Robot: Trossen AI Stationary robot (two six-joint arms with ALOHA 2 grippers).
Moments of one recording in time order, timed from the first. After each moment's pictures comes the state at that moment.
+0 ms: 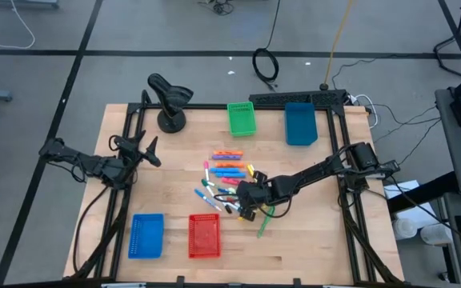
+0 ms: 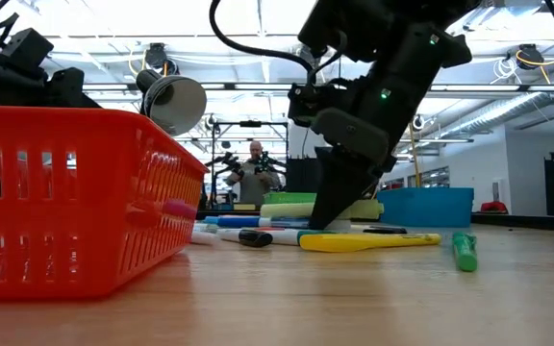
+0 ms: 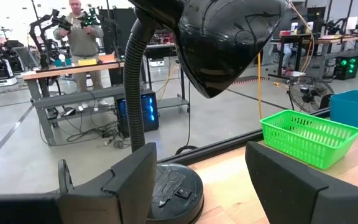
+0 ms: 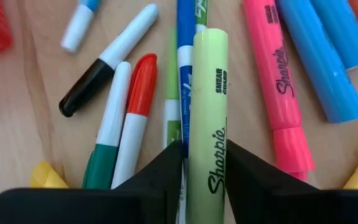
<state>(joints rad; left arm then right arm) -0.35 0.12 0.04 0.00 -1.43 -0.06 0.23 1.90 1.11 -0.28 0.26 0.51</state>
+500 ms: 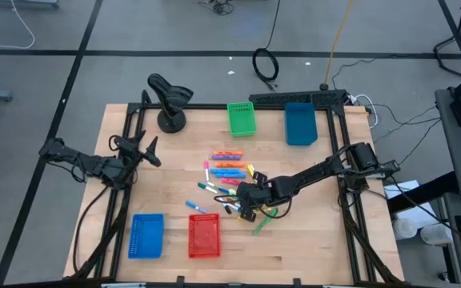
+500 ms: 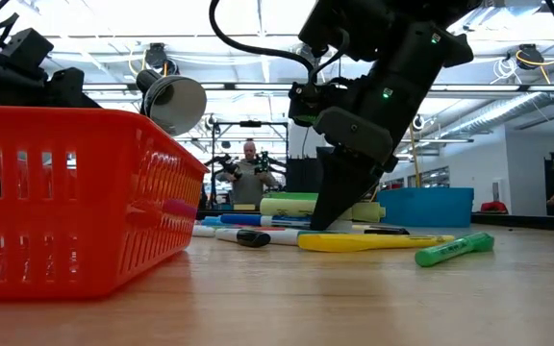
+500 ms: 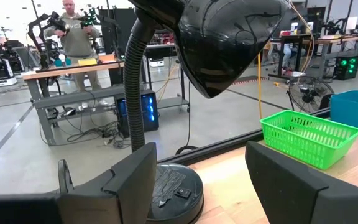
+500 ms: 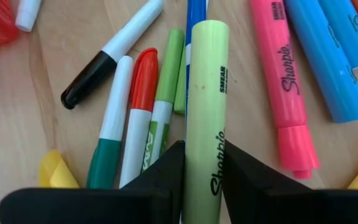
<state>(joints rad) -0.35 0.12 0.04 0.00 -1.43 -0.06 0.24 1.90 1.11 -0.28 0.26 0.50</state>
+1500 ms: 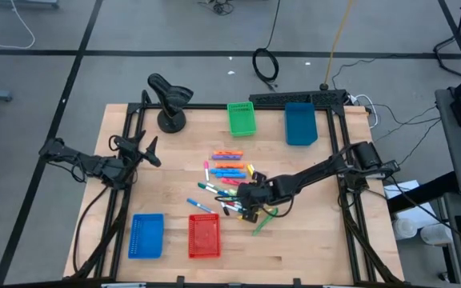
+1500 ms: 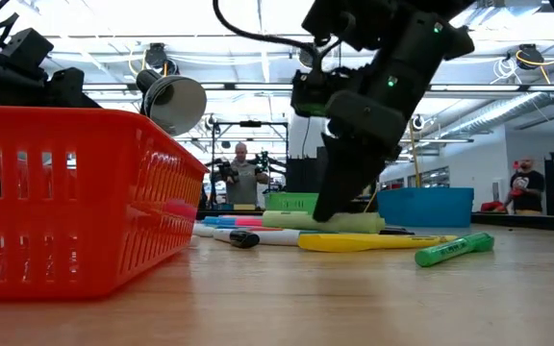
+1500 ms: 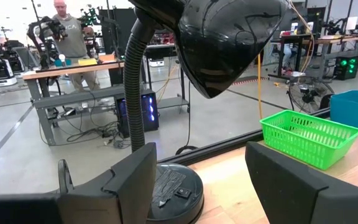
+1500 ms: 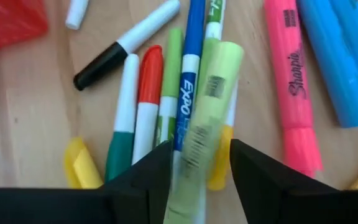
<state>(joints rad) -0.35 0.12 0.04 0.00 -1.43 -0.06 0.23 1.86 1.11 -0.29 0.21 0.44</state>
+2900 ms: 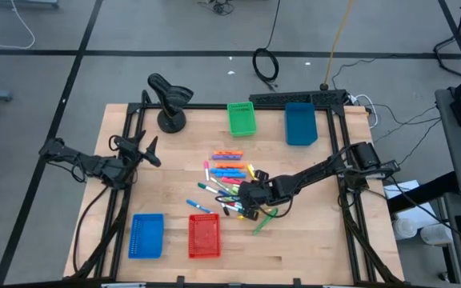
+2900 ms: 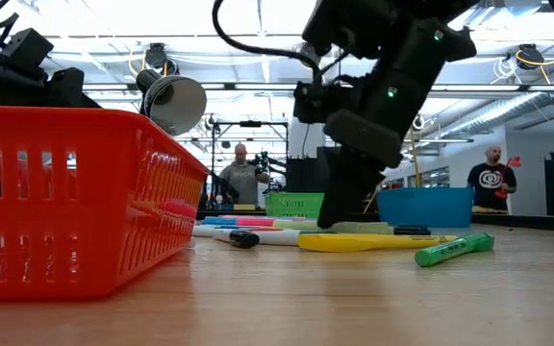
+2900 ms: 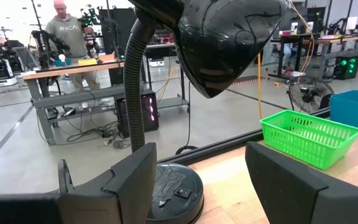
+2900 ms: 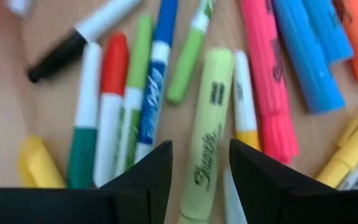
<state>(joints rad) -0.35 0.12 0.04 0.00 -1.43 -0.06 0.24 1.89 1.11 -0.33 0.29 0.46</state>
